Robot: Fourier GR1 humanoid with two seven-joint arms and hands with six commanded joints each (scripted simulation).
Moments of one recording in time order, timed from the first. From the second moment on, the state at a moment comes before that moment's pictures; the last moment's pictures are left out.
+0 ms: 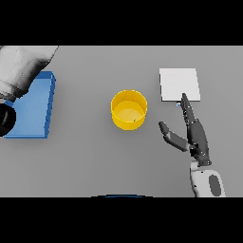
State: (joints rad) left arm -1.69 0.38 -0.71 -0.38 -1.16 -0.29 -0.15; right arm 0.06 -0.04 0.12 -1.68 0.20 -0.03 -0.14
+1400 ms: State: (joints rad) left arm -0.67 0.52 0.04 -0.82 -0.25 0.11 0.37; right arm 0.06 -0.07 0.13 -1.67 0.21 0.00 -0.15
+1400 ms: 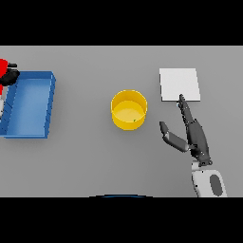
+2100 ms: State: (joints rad) left arm -0.53 0.58 -0.04 -1.08 -0.19 -0.13 0.52; right arm 0.05 -0.08 0.13 -1.66 0.23 -0.02 -0.14
